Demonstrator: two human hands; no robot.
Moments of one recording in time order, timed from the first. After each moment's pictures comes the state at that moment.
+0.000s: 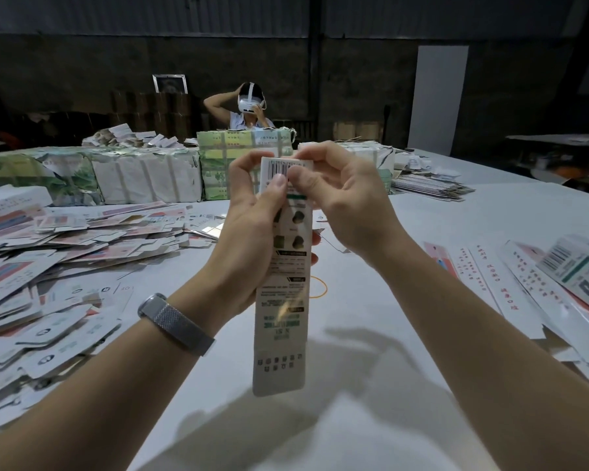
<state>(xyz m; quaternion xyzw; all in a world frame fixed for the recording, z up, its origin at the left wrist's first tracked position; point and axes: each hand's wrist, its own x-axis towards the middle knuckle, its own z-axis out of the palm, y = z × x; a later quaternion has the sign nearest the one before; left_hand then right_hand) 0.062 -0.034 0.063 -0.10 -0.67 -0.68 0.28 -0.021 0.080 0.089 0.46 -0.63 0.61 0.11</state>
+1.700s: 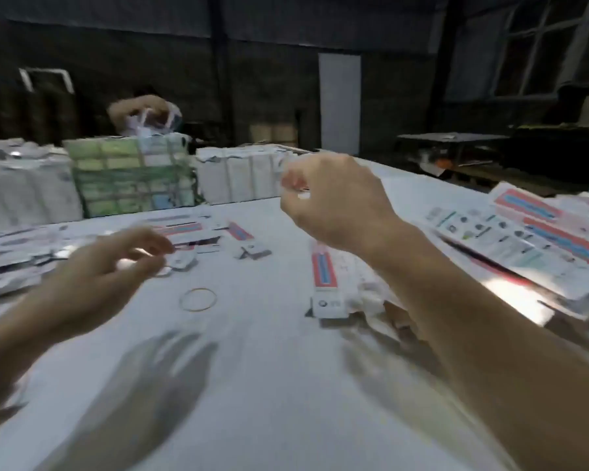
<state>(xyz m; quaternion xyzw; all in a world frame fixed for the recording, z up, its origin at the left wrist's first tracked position) 0.025 -0.069 0.055 -0.02 -0.95 -0.25 0.16 -0.037 0.214 0.116 0.27 -0.89 0.18 0.31</state>
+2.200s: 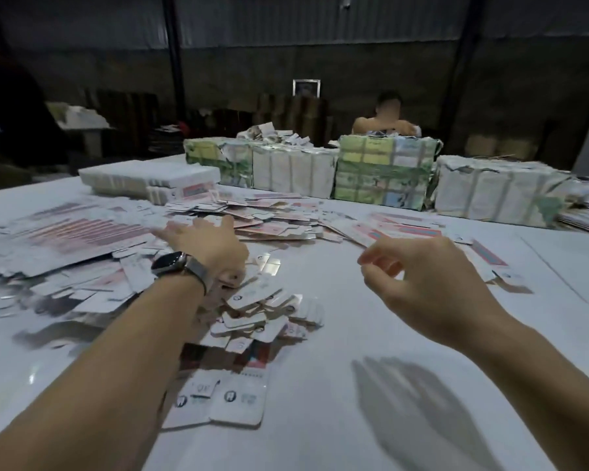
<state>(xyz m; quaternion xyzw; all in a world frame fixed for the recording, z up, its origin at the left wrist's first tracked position) 0.176 -0.211 0.053 0.54 -0.84 -0.02 0.00 0.059 0.035 0.060 0.51 -0.80 0.29 0.12</state>
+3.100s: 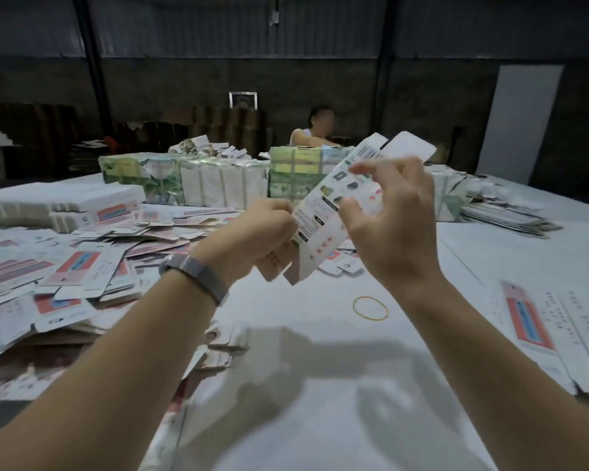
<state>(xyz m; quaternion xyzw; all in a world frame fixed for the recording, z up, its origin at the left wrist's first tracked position) 0.079 -0.110 0.091 0.19 -0.82 -0.50 0.19 0.008 0.040 0.088 0.35 -0.73 0.48 0.34</state>
